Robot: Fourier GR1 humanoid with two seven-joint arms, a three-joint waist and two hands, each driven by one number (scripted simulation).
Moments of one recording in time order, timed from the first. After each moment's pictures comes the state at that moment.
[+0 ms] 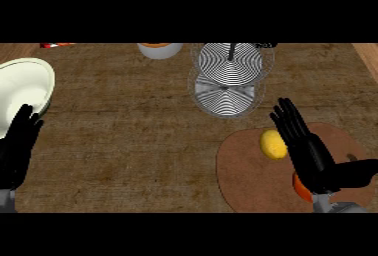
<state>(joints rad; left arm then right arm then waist) 0.00 0.52 0.00 -1.44 0.39 0.22 0.00 -0.05 -0.33 0.29 -1.67 -0.42 -0.16 -0.02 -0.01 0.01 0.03</state>
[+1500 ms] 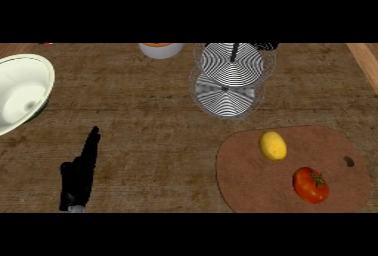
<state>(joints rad) 0.05 0.28 -0.26 -1.41 0.16 0.37 -0.02 0.42 -1.07 -0.14 -2.09 -0.36 -0.47 0.99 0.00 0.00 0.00</state>
